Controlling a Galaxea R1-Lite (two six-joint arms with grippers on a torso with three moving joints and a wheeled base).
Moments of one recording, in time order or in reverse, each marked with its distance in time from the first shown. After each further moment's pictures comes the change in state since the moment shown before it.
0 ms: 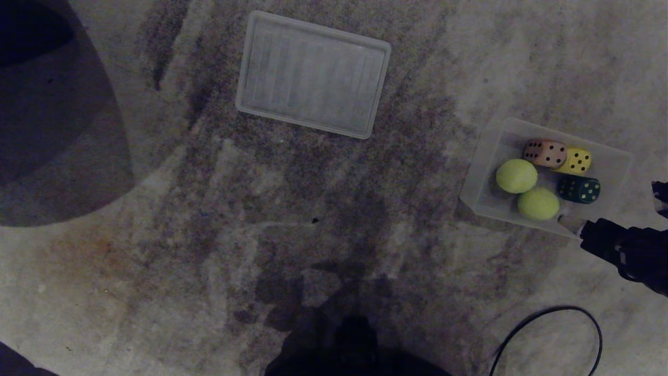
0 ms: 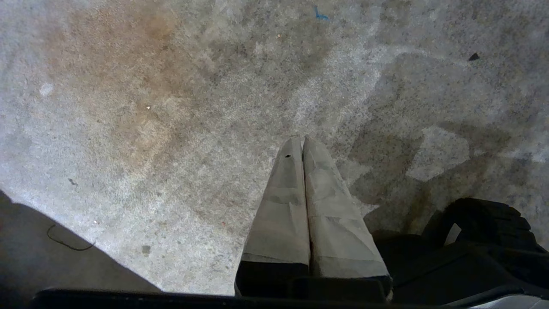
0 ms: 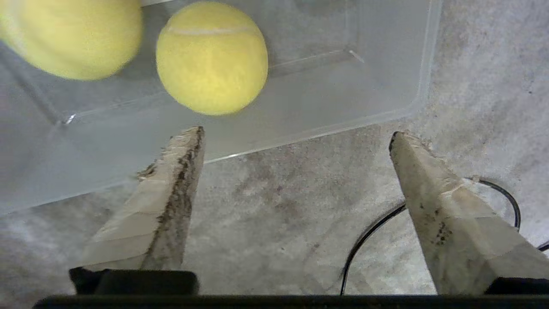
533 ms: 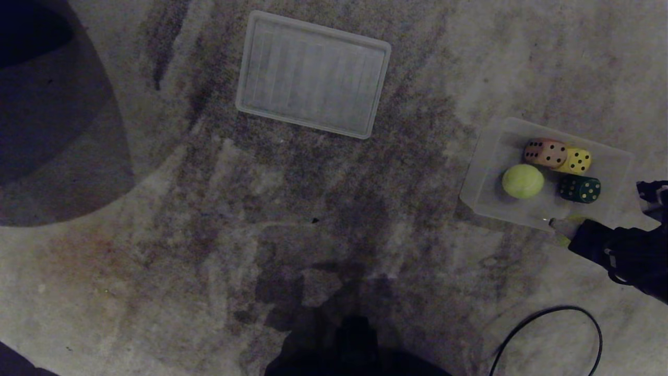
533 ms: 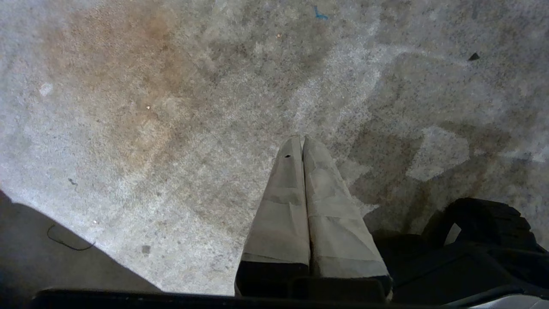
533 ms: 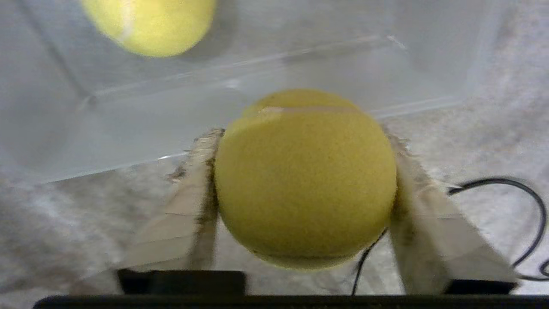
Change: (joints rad) left arm 0.000 0.000 0.000 0.000 0.000 0.000; right arm 0.064 0.008 -0.001 0.003 -0.003 0.003
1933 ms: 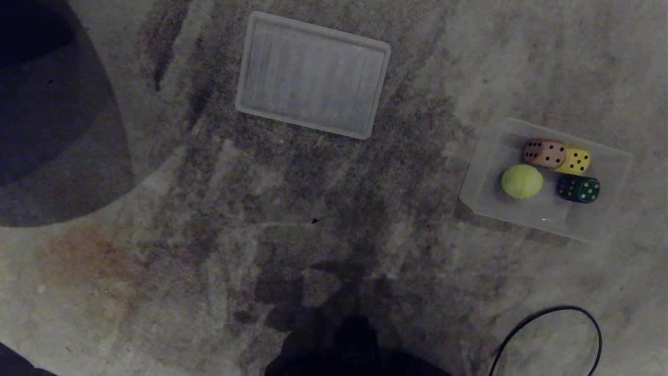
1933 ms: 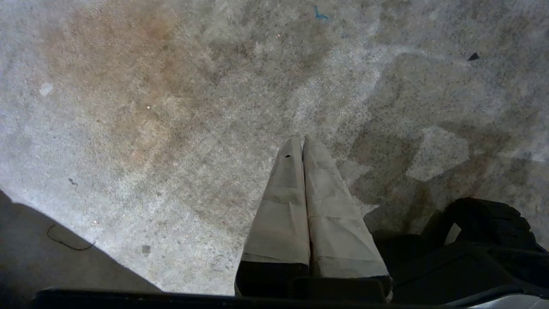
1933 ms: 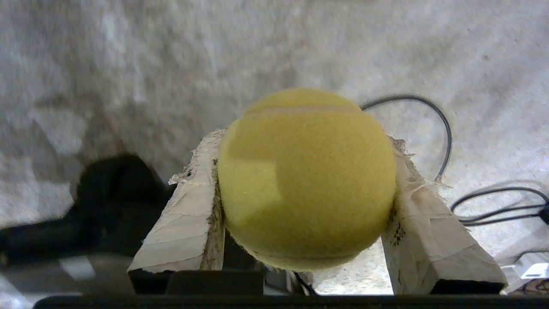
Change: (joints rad) left arm 0.000 0.000 0.000 0.000 0.000 0.000; right arm 0.057 -1.146 0.126 0.931 0.048 -0.191
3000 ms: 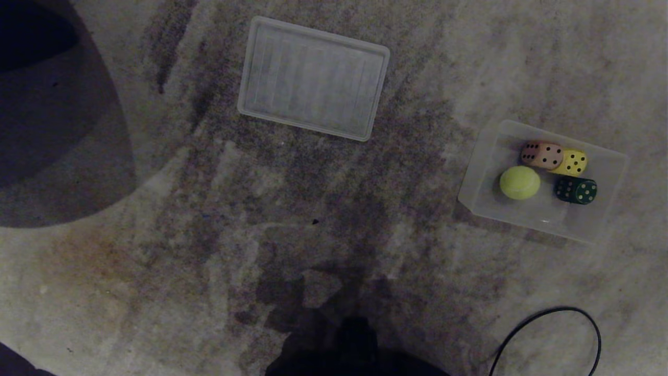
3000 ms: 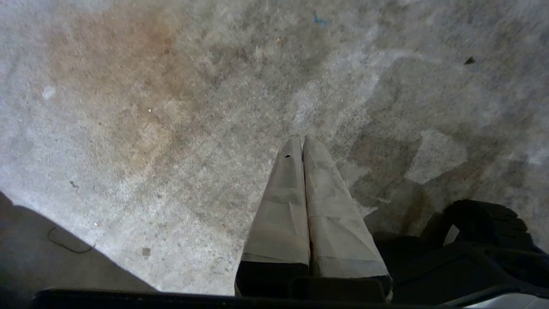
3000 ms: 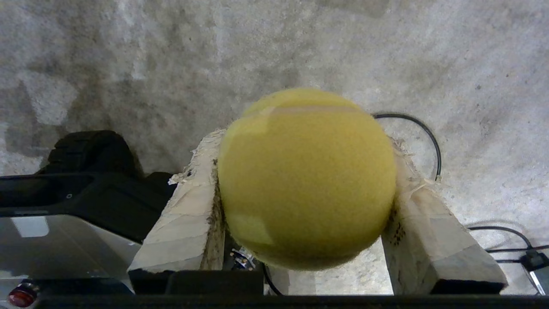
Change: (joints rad) left arm 0.000 0.000 0.000 -0.001 0.000 0.001; right arm 0.009 -0.373 0.167 0.127 0.036 -0.140
